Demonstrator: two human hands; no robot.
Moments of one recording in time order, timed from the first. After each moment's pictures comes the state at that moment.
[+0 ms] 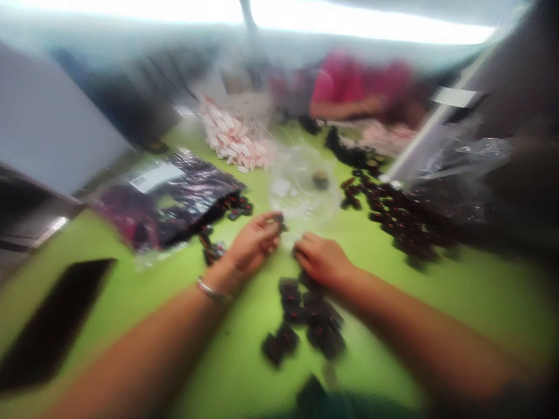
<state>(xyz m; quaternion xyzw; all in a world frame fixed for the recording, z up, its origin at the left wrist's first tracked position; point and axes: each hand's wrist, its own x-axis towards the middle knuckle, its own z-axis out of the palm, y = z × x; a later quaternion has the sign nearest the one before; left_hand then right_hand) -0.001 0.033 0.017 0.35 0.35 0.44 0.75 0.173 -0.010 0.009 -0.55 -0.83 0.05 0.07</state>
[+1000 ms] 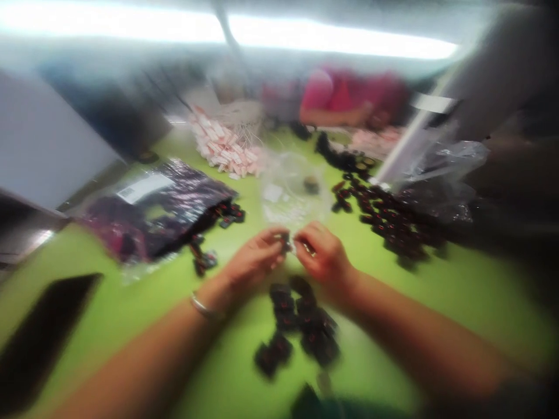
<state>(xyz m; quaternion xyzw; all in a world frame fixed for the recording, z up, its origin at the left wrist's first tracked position) 0.008 0.020 0.016 0.36 0.30 0.37 0.80 0.180 -0.013 0.016 -0.48 -0.77 0.05 0.42</state>
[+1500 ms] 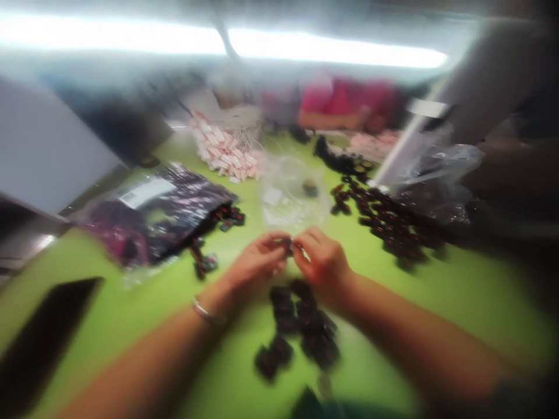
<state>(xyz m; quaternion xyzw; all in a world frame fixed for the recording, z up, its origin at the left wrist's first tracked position) 0.009 0.016 0.017 0.37 0.31 0.37 0.79 0.179 -0.015 0.017 -0.49 -0.79 -0.06 0.36</state>
